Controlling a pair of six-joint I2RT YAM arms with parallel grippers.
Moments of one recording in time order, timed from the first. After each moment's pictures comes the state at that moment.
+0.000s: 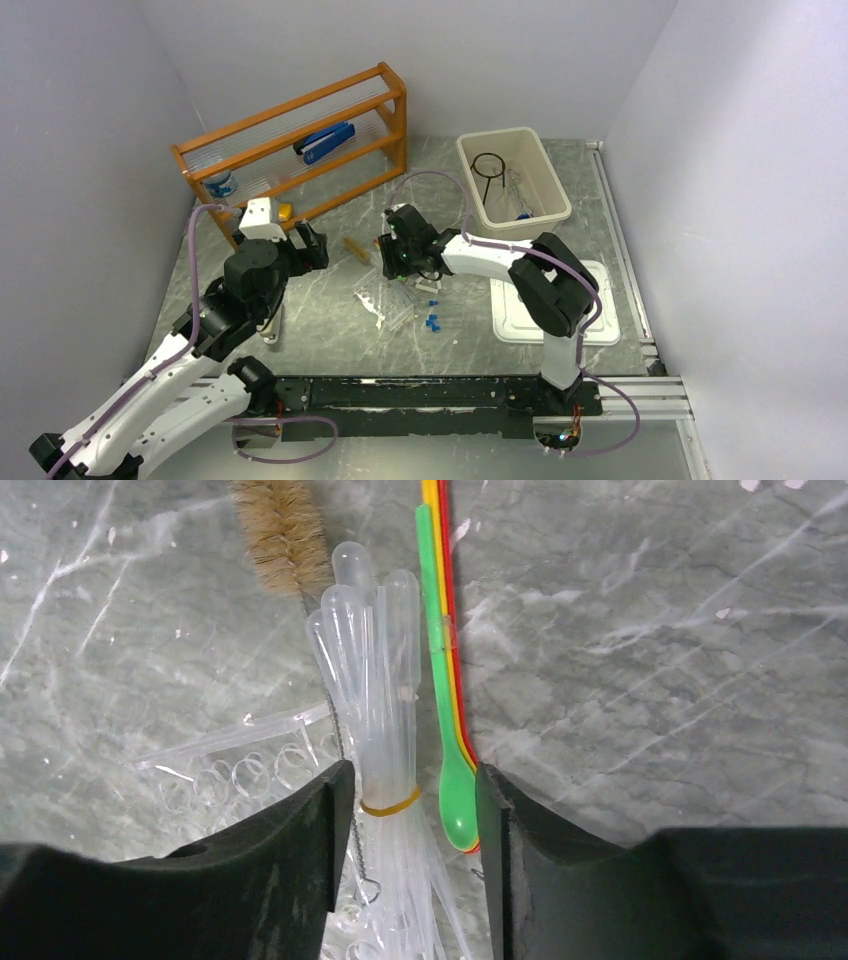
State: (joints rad) left arm -0.67 0.64 0.73 -0.39 -0.54 -0.48; right arm 0.83 1.89 1.17 -0.17 -0.01 0.42
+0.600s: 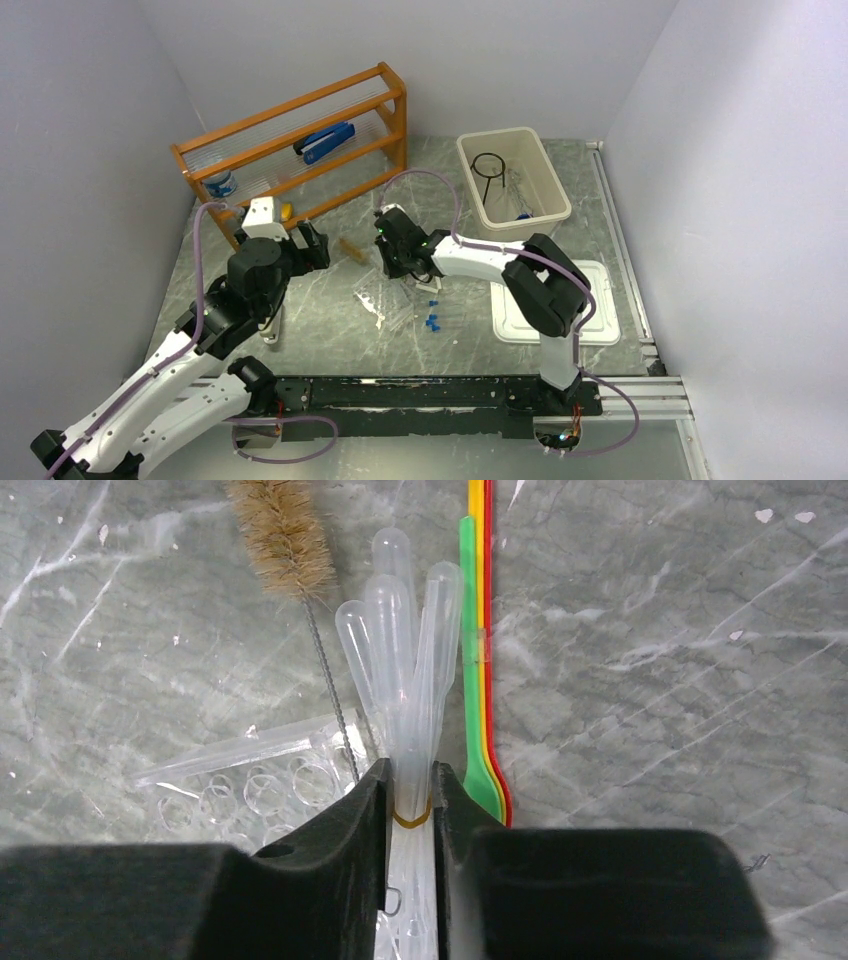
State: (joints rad) left arm -0.67 0.65 0.73 -0.39 -0.54 -0.48; right arm 0.88 1.92 1.22 -0.20 0.08 0.38
